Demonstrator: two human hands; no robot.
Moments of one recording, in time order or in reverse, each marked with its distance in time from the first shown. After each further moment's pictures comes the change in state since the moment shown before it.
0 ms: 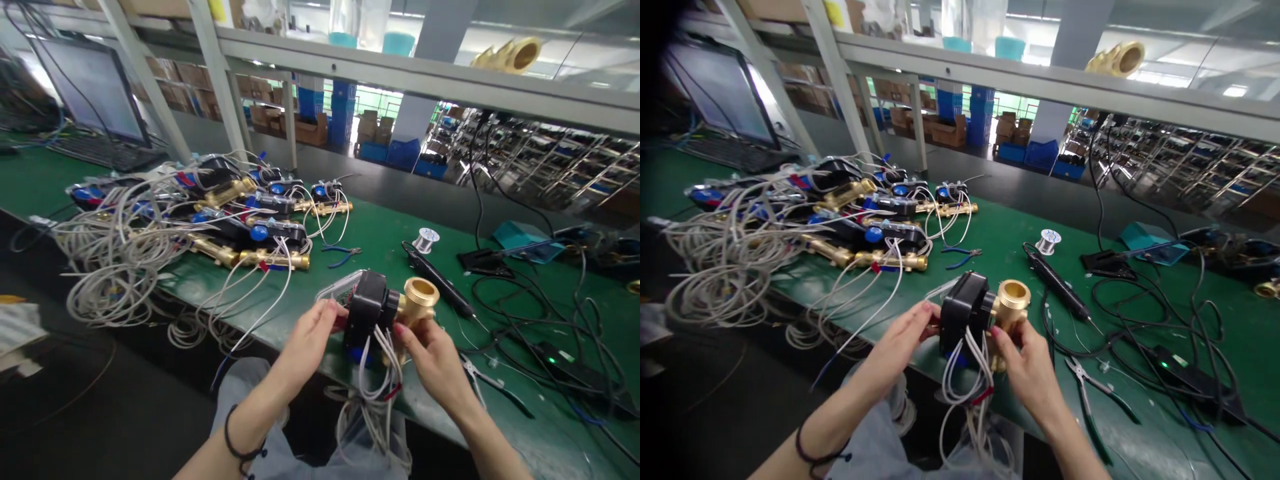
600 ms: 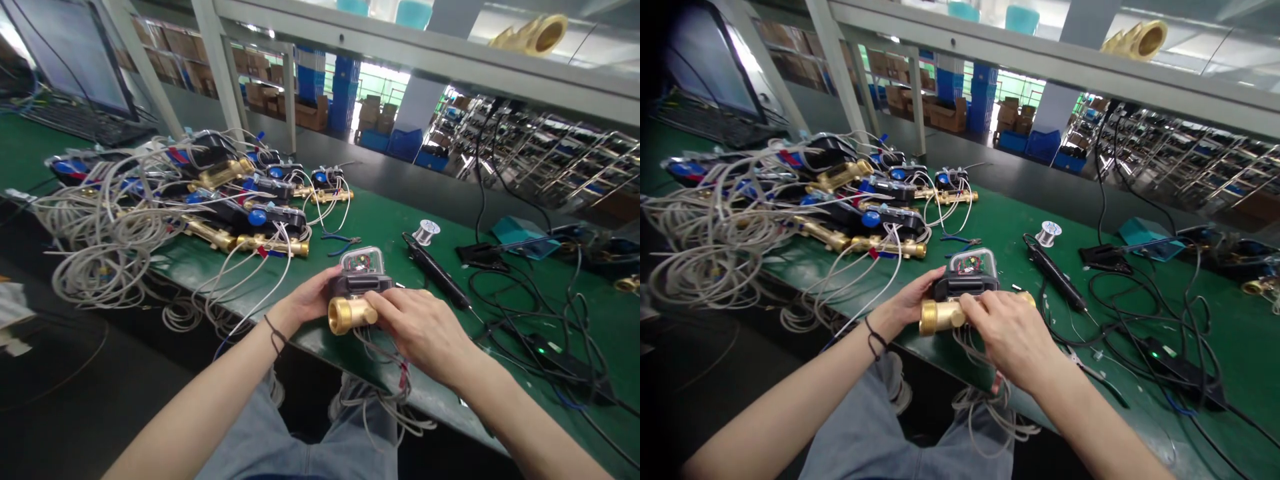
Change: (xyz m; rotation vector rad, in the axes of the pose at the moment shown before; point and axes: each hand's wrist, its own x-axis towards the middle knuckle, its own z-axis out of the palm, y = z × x) left_hand 0.072 -0.020 -0.016 -0.583 -0.329 -0.434; right_hand 0.017 -0.067 -0.004 -1.210 -0.284 -0.773
